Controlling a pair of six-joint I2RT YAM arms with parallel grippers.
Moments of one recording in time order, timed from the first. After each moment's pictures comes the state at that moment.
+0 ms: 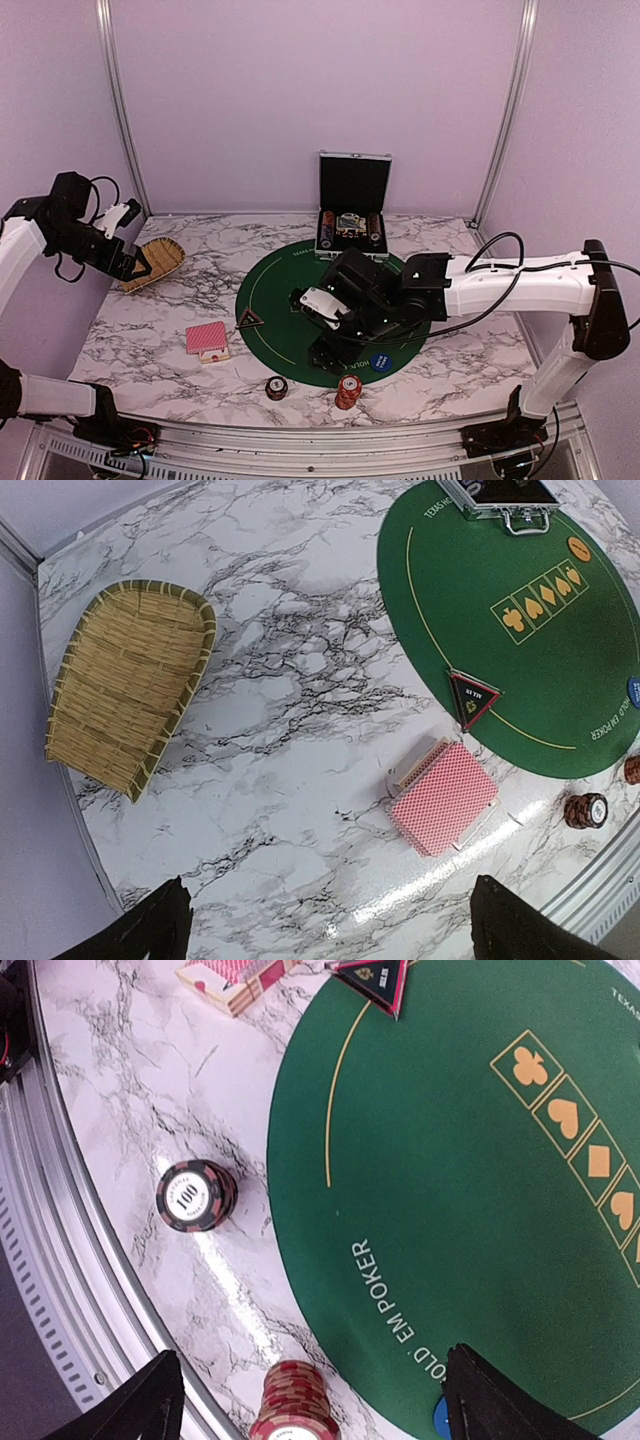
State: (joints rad) left arm 0.04 1.14 1.20 -1.10 0.32 0.37; right arm 1.17 1.62 1.27 -0.66 0.01 0.16
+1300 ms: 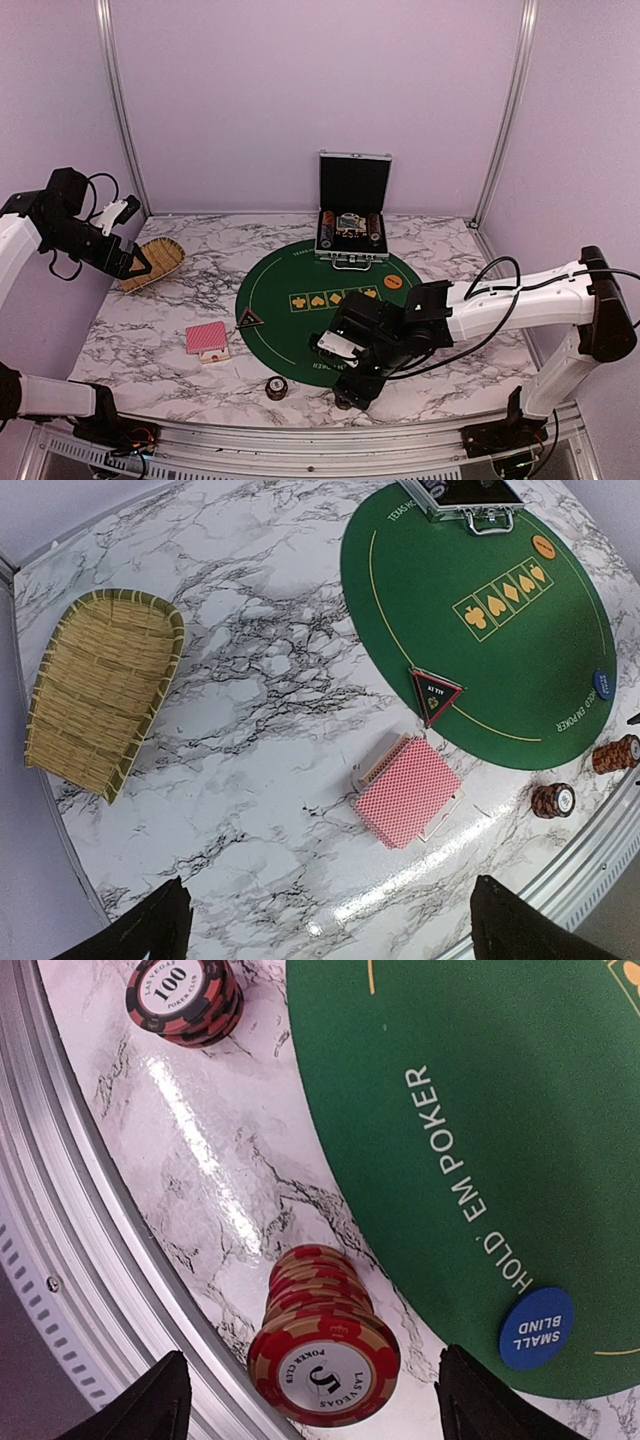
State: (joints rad) left arm 0.04 1.13 1.25 -1.18 0.39 0.37; right arm 1.23 1.59 1.10 -0.74 -0.02 0.19
